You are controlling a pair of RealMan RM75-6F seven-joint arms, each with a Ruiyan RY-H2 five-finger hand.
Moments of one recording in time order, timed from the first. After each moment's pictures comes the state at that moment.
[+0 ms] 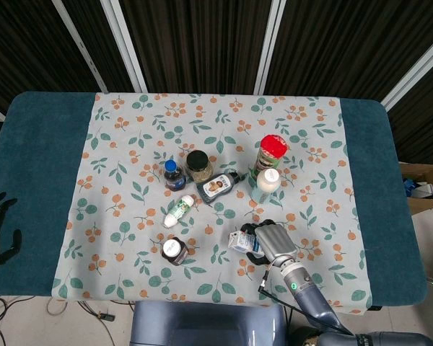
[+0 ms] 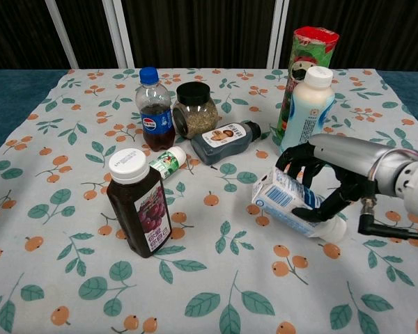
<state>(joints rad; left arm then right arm) -0.08 -1.14 -0.10 -1.68 1.36 1.48 0.08 0.56 -1.50 0.13 -1.88 -1.00 1.06 -0.47</state>
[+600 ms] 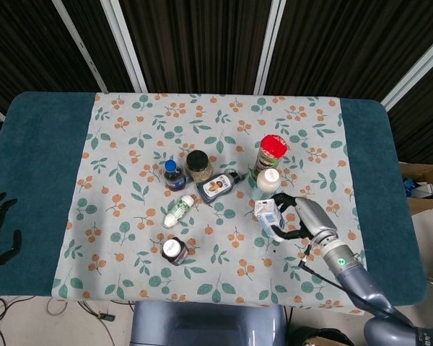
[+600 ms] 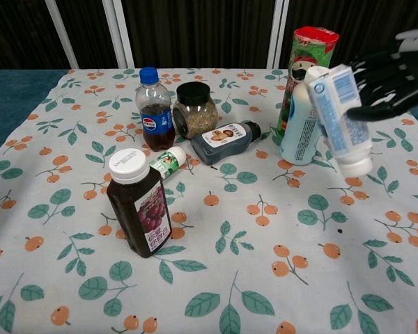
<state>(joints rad) -0.07 -1.15 -0.10 -1.68 1.36 1.49 0.09 0.51 -1.11 0.31 -1.98 -1.06 0.87 0.19</state>
